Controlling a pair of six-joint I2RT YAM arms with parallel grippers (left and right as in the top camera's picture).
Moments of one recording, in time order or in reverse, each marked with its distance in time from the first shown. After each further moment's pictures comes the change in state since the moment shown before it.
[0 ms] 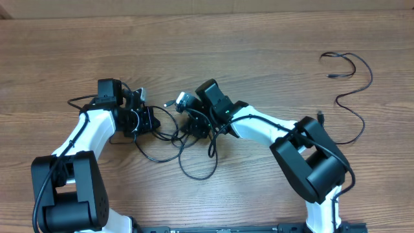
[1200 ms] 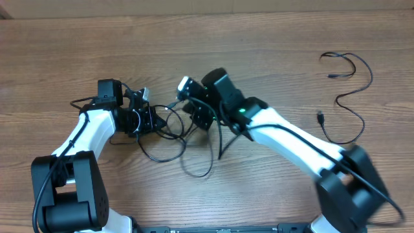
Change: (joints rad) left arm 0.001 0.000 0.000 -0.016 0.129 0.007; right arm 0.000 -0.306 -0.003 -0.083 0.055 0.046
